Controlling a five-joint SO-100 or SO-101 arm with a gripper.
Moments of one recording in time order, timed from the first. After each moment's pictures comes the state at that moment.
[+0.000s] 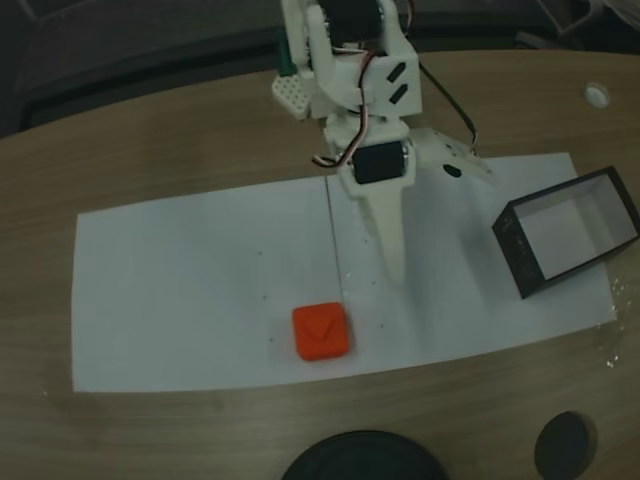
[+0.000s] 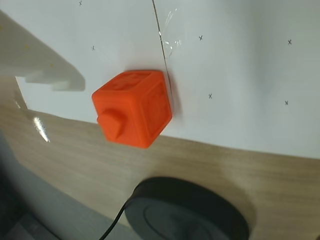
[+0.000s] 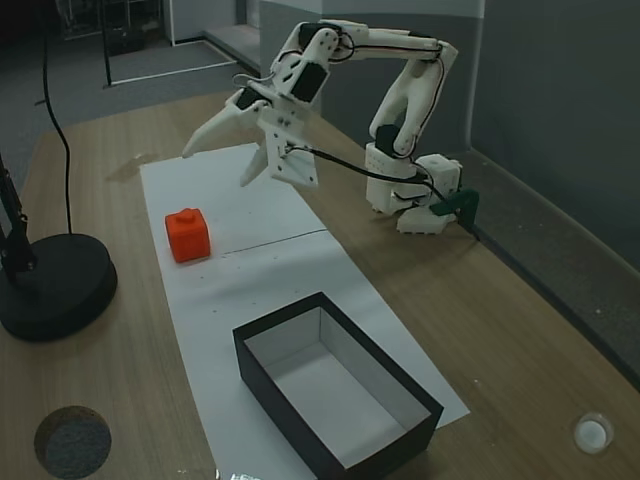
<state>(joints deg) -3.4 115.8 108.9 62.4 0.3</state>
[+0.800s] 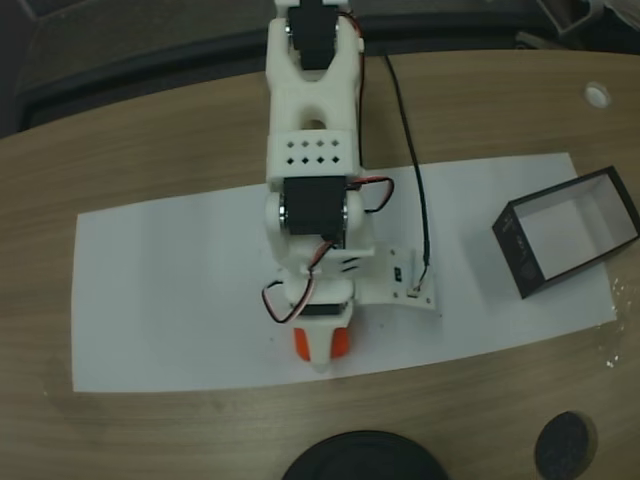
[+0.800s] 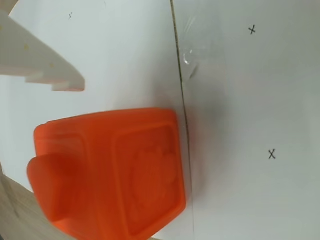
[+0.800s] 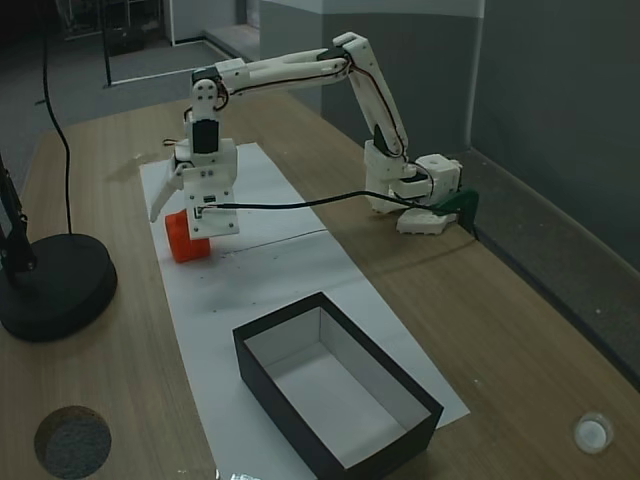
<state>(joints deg) 7.6 67.2 68.8 78.6 0.1</state>
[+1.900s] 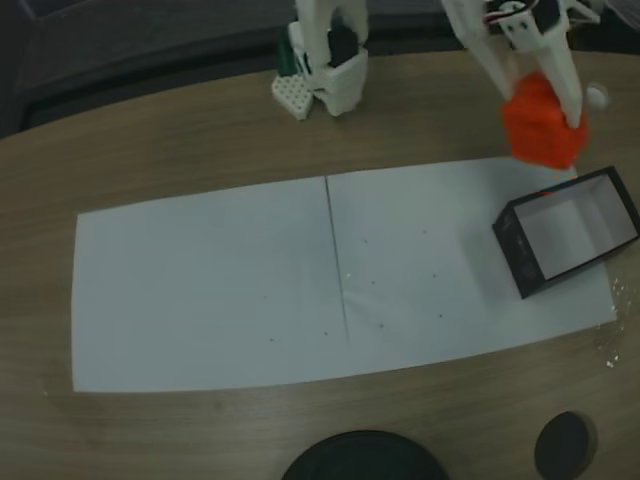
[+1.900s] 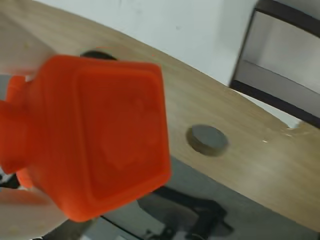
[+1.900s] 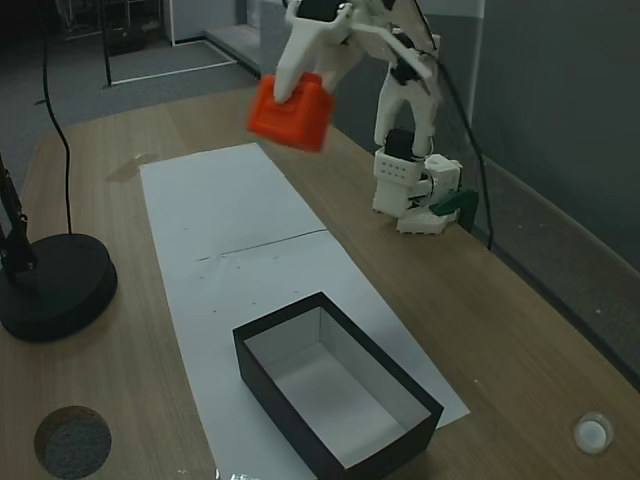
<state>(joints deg) -38.0 102.3 46.9 98.6 -3.5</state>
